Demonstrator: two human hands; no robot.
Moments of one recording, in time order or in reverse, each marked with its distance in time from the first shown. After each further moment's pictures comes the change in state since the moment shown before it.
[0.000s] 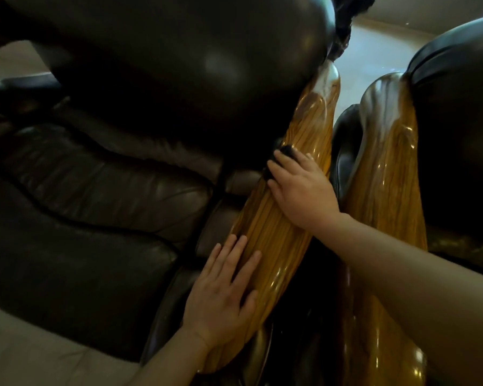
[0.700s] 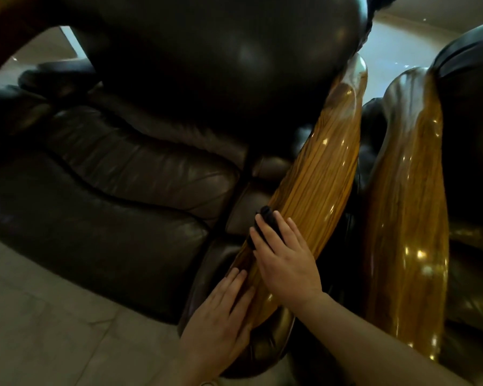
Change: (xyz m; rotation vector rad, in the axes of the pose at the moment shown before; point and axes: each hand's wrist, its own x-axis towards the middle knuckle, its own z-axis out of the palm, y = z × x) left_hand -0.122 -0.017 -0.021 -0.012 -0.140 0.007; right_hand -0.131 -0.128 0.057 -0.017 0.000 -0.172
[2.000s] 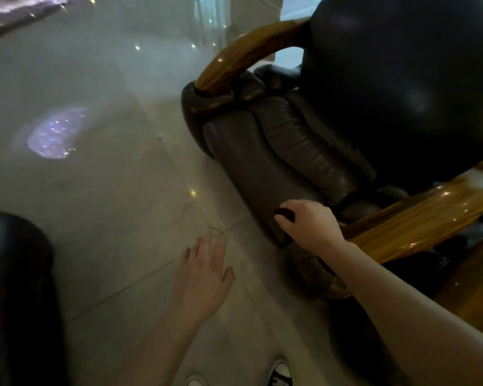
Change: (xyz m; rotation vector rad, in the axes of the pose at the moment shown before) left_hand -0.302 0.084 -0.181 0.017 0.058 -1.068; right_hand -0.026 -0.224 -0.194 0.334 -0.257 -0.365
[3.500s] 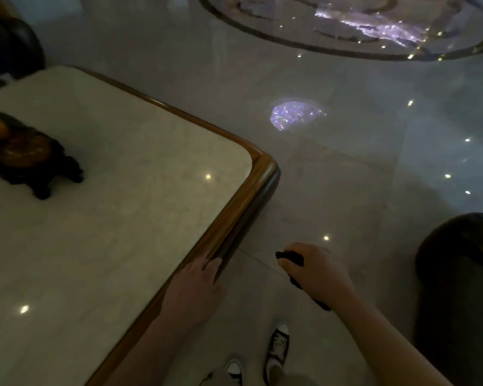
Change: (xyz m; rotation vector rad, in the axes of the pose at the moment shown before) left_hand -0.389 -0.299 -0.112 -0.424 0.147 -1.005; right_hand -0.097 -0.551 0.030 0.039 -0.557 -0.783
